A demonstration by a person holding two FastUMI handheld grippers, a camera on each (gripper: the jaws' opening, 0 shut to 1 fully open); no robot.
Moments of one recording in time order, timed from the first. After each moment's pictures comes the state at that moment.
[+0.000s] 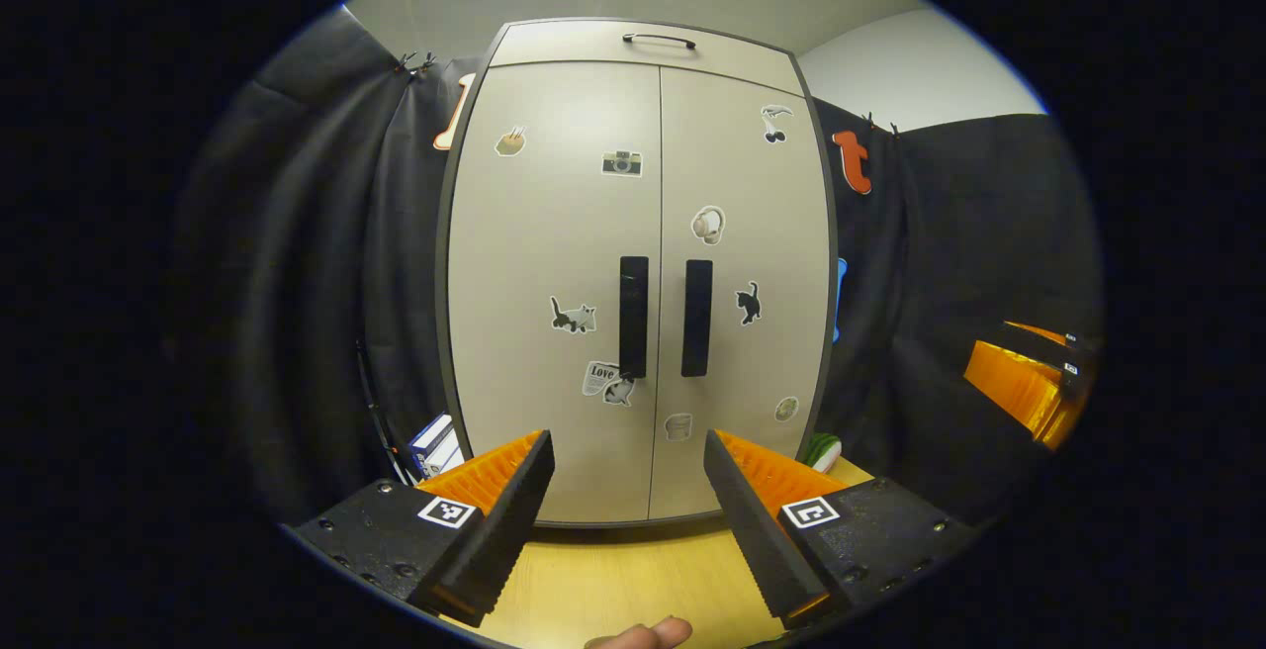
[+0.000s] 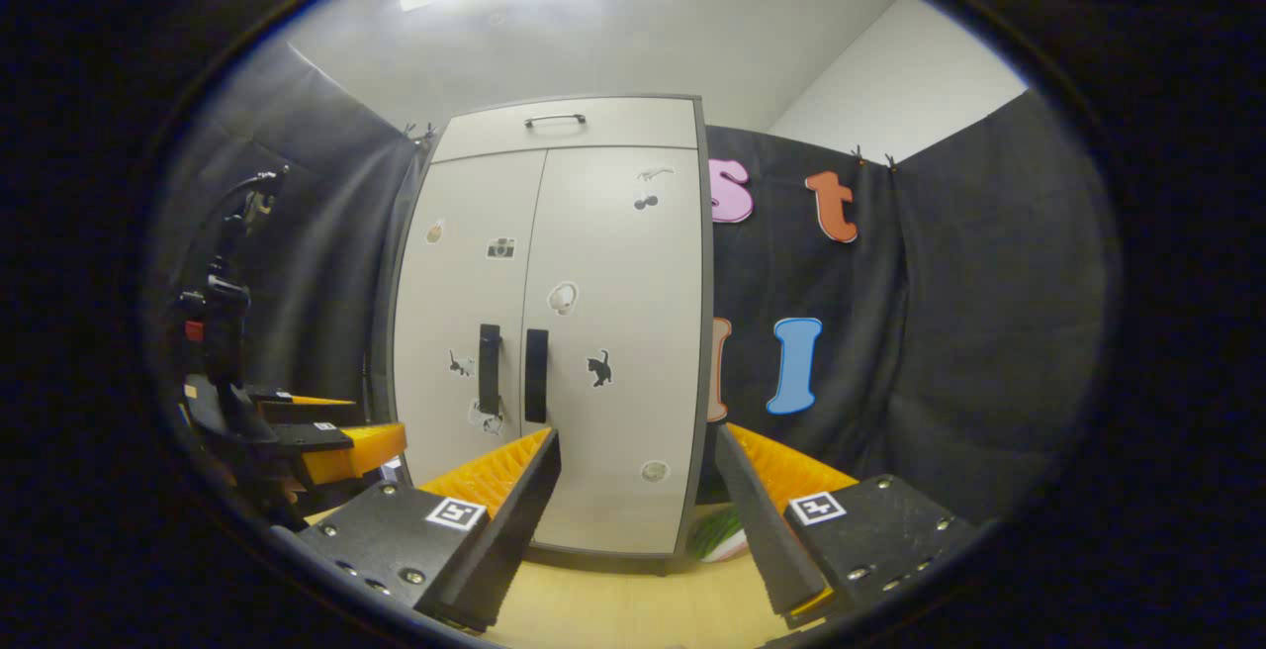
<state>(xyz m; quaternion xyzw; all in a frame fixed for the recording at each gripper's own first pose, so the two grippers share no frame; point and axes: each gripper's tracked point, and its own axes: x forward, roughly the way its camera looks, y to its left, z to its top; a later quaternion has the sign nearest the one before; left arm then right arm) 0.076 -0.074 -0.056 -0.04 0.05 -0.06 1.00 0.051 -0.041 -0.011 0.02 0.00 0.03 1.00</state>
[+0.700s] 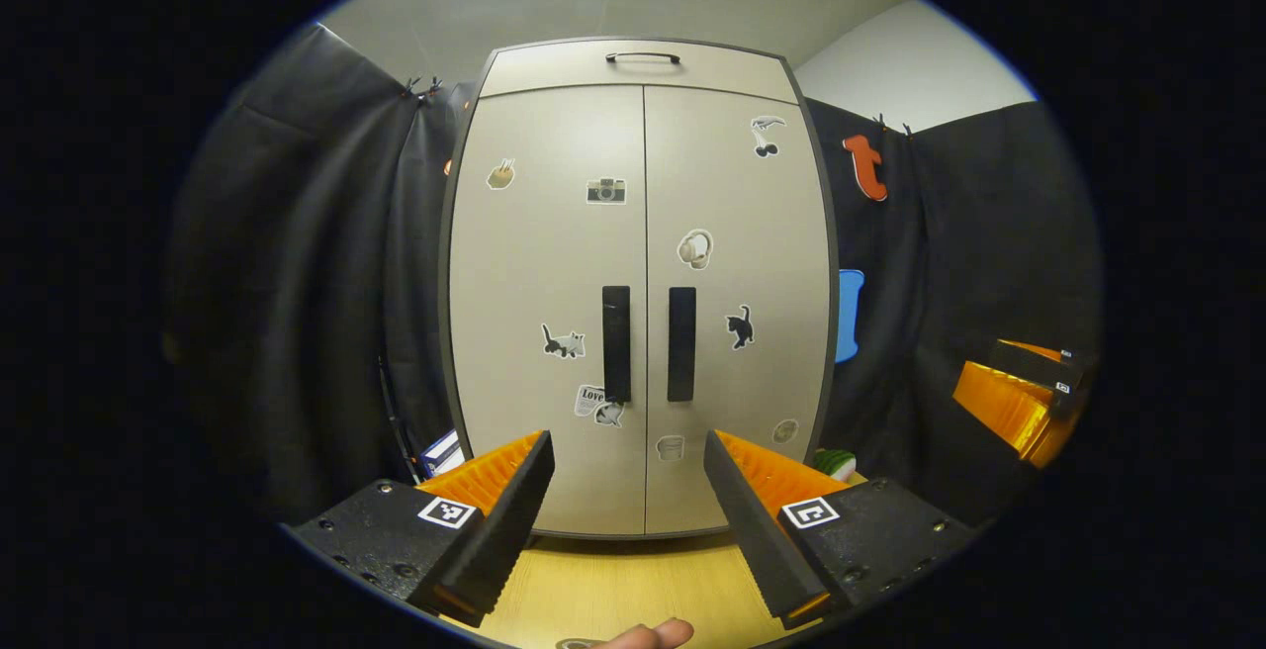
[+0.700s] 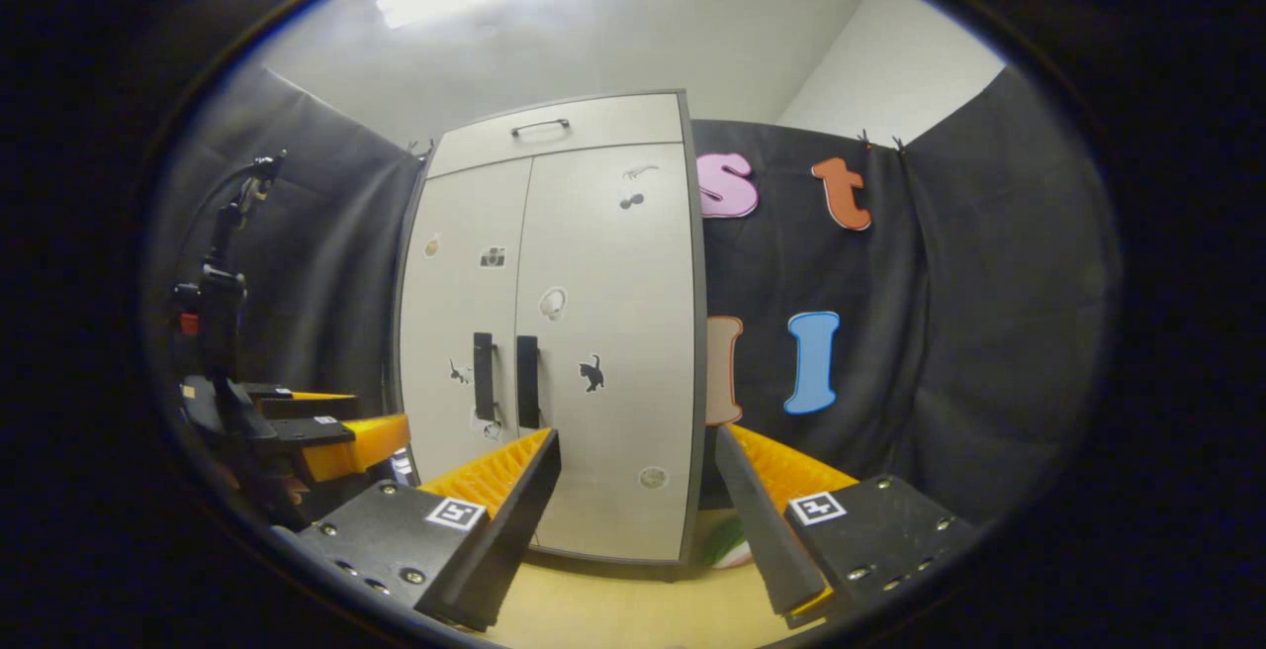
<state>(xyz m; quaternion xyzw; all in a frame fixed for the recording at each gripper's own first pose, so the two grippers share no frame) 0.071 -0.102 -0.035 -0.03 0.02 -0.01 1.00 0.073 -0.070 -0.017 0.05 0.00 0.07 1.00</state>
